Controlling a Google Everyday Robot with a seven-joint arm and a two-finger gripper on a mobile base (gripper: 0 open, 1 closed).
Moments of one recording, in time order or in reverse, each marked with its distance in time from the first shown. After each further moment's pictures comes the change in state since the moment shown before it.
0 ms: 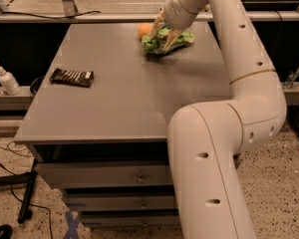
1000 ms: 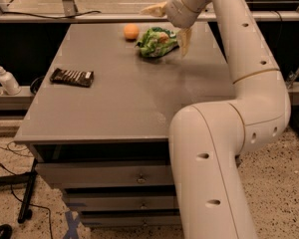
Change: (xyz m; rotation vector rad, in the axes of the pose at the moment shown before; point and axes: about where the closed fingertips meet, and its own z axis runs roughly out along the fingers) arm 0.002 0.003 -0.007 -0.004 0.013 0.026
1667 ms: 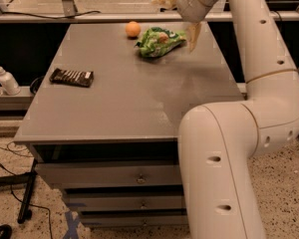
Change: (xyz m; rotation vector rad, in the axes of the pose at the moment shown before) arm 0.008 0.005 -0.035 0.051 0.033 0.065
